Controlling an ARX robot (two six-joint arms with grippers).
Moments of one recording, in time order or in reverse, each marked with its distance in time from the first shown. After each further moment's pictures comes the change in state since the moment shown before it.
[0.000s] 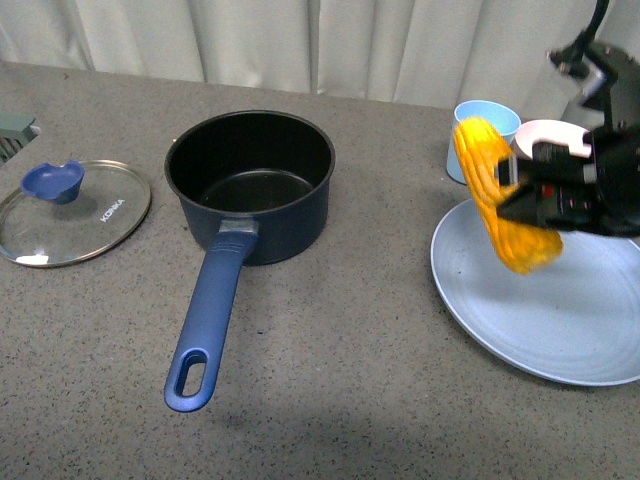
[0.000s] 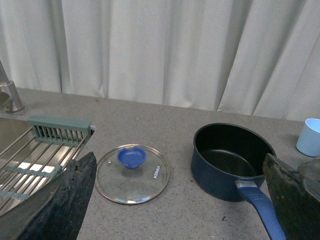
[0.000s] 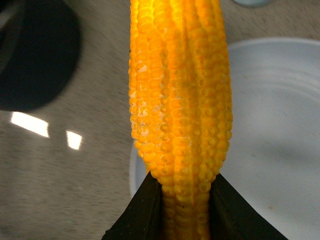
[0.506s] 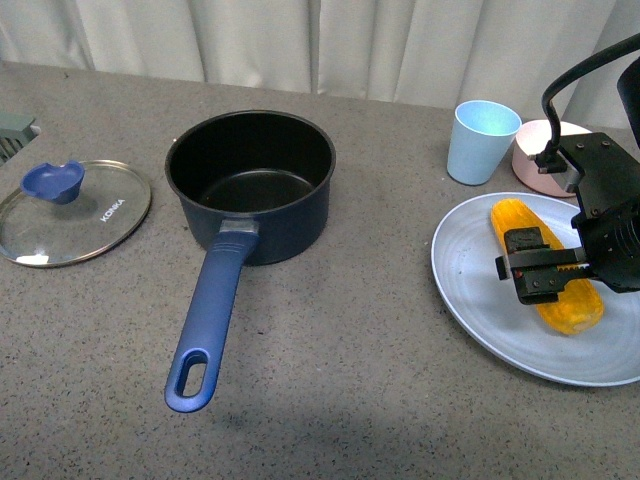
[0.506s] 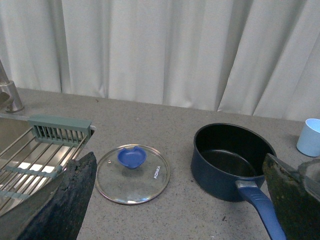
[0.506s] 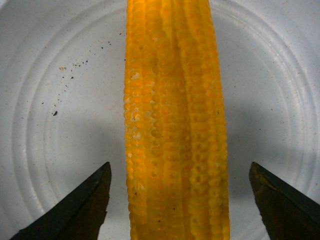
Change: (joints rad) left arm 0.000 0.000 0.000 0.000 0.000 0.000; right arm -0.008 0.175 0.010 -0.023 0.367 -0.120
